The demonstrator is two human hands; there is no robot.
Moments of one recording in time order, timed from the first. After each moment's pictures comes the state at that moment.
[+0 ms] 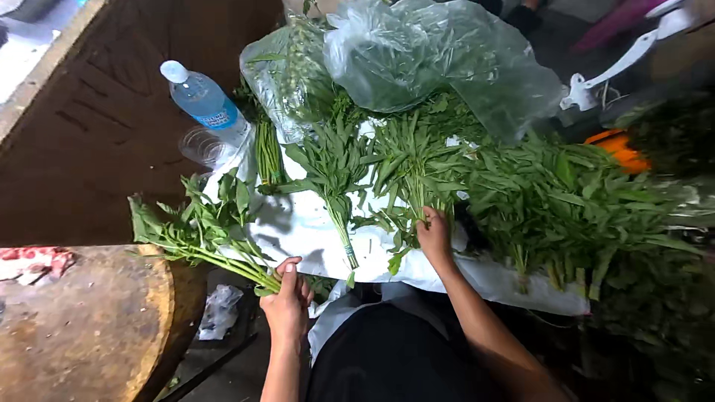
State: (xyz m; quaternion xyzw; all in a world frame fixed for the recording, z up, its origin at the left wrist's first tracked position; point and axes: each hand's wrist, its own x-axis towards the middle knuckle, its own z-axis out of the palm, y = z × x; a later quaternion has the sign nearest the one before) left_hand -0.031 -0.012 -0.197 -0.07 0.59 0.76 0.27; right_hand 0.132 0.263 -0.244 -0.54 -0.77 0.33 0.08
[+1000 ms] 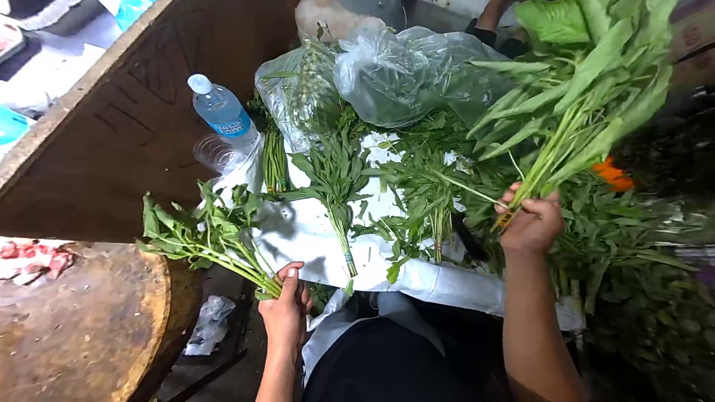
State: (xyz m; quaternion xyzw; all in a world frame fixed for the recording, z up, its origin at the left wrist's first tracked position) left_hand -0.030 -0.015 -0.189 -0.05 0.58 0.76 0.28; right_hand 0.168 0.330 -0.100 -0.34 -0.48 0.61 0.53
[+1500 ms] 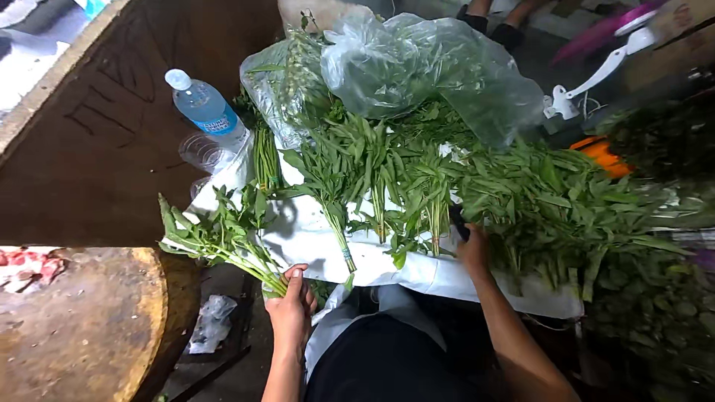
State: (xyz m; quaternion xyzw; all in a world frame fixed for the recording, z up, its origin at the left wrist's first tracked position) left_hand -0.020 -0.014 -0.204 -0.09 0.59 0.74 0.31; right_hand 0.240 0.313 -0.265 -0.63 -0.75 0.19 0.04
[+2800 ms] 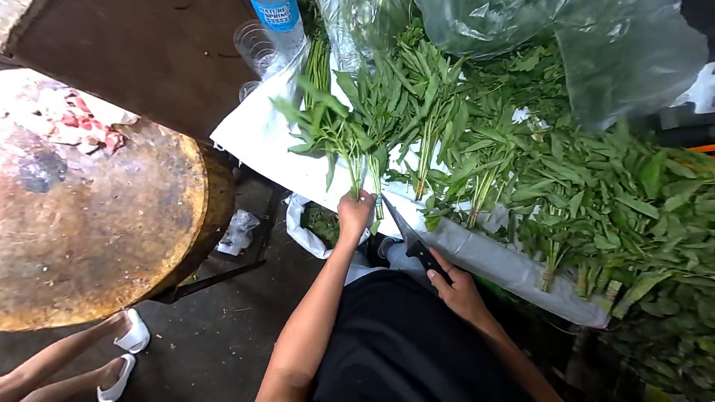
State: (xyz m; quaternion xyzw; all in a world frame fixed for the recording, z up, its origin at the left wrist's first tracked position) left_hand -0.022 0.046 -0.268 0.01 0.82 0.45 0.34; right_hand 0.248 0.143 -0.213 -0.37 -0.78 0.51 -0.07
